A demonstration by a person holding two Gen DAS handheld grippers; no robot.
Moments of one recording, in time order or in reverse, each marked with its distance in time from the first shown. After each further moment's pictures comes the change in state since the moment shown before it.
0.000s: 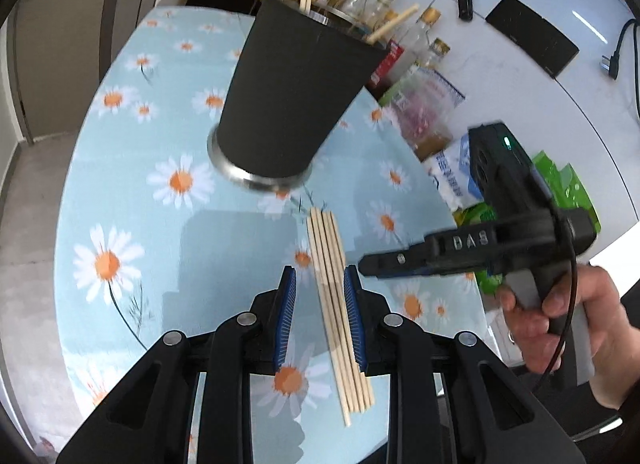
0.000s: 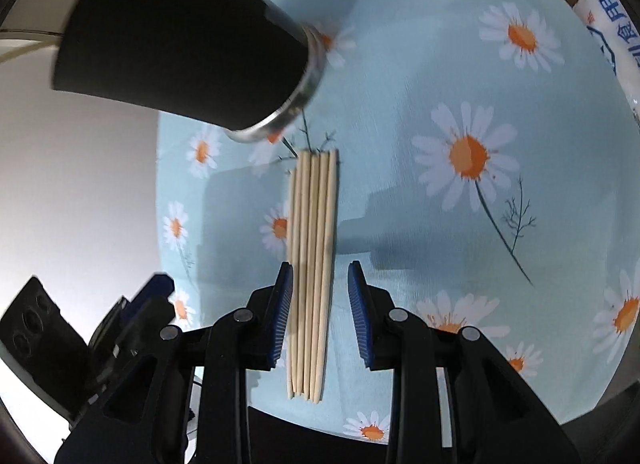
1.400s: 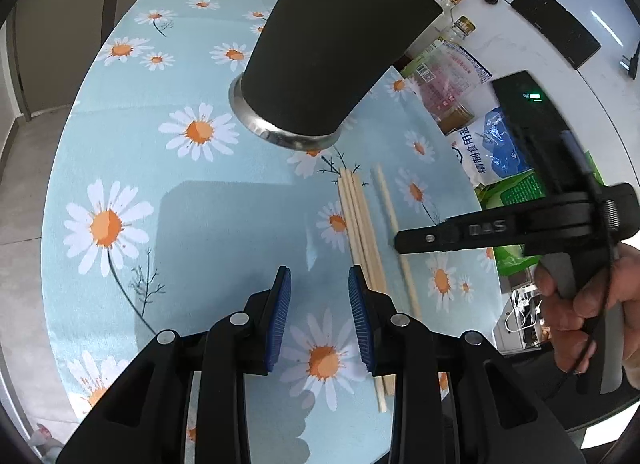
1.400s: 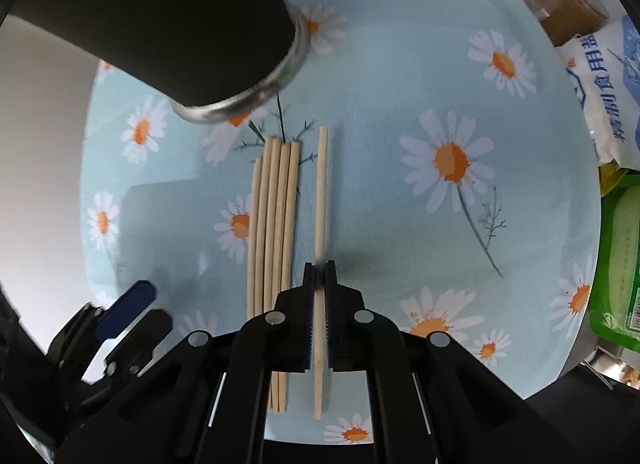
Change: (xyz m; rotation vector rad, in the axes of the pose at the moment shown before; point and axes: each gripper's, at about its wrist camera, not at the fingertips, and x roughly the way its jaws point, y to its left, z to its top) left arm 0.020 0.026 -0.010 -0.041 0.084 -0.002; right arm 0.018 0.044 0.002 -0.042 -0.034 -0.277
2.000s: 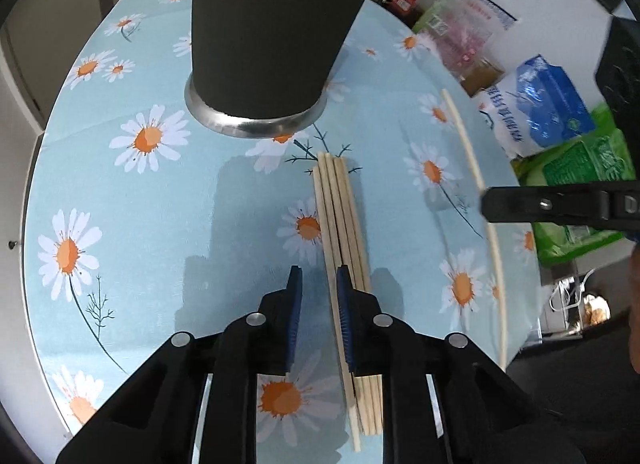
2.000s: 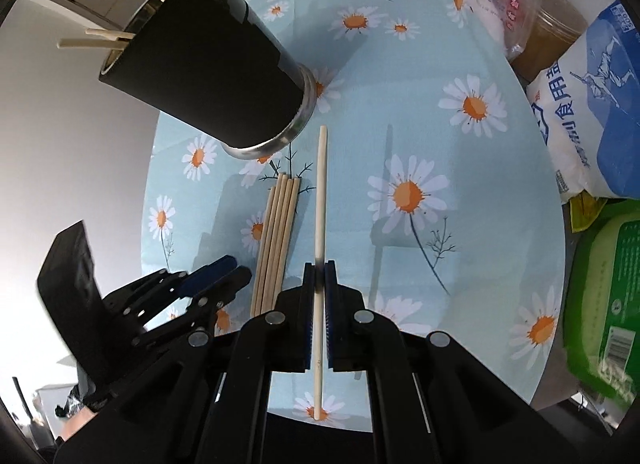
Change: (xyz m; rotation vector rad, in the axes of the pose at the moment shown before) left arm 0.049 -0.044 0.015 0.057 0.111 0.193; right arm -0.060 -0.062 -0.007 -0.101 -0.082 0.191
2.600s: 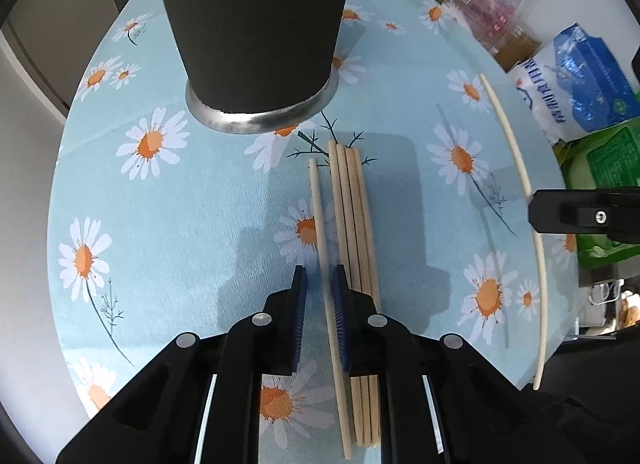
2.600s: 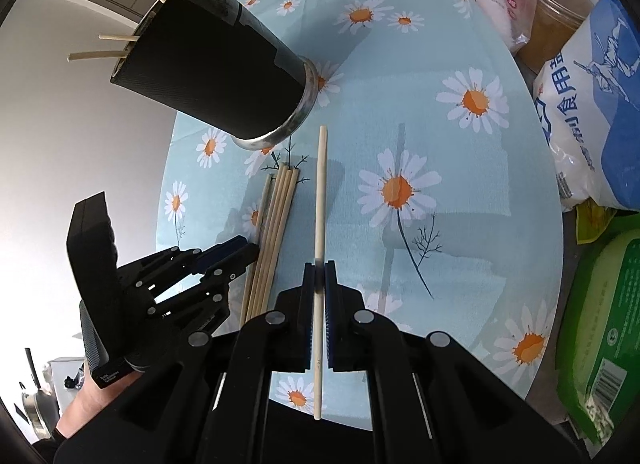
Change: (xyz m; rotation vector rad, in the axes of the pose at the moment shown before) left arm 0.022 -0.030 0.016 0.021 0.100 0.197; right arm -0.008 -0.026 -0.001 -0.044 0.038 0.118
